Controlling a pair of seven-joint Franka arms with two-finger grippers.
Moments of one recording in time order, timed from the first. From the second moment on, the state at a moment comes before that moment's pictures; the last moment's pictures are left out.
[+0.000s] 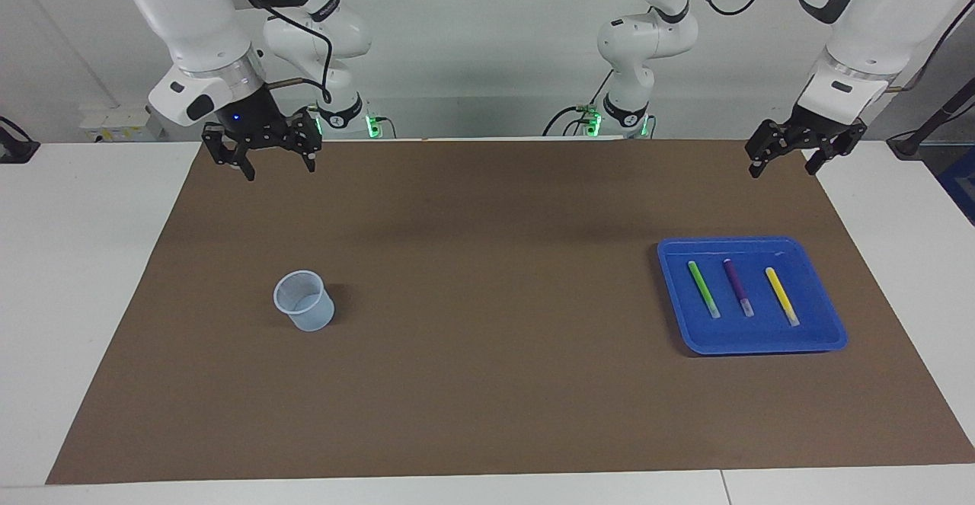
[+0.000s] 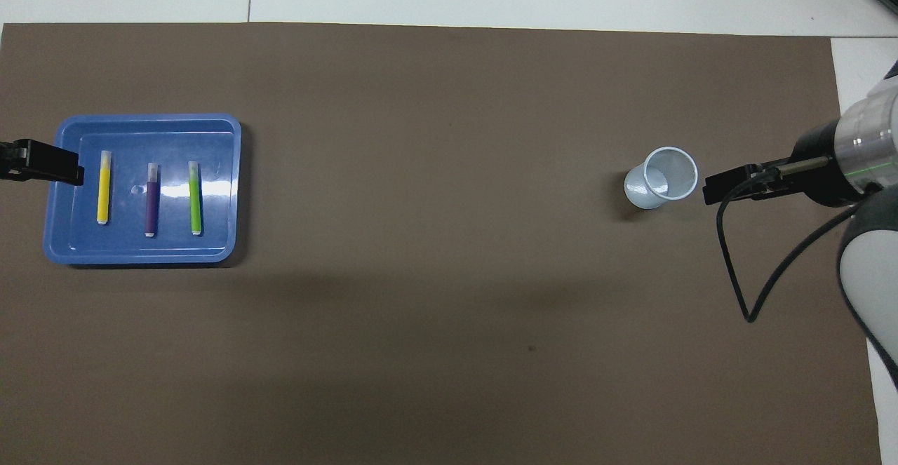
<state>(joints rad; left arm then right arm) 0.12 0.01 -0.13 -1.58 0.03 1.61 0.04 0.02 -0.01 0.07 -1.61 0.05 1.61 -0.02</state>
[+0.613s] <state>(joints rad) 0.11 0.00 -0.13 -1.58 0.03 1.61 0.04 0.02 -0.01 0.07 -1.61 0.05 1.61 -0.02</state>
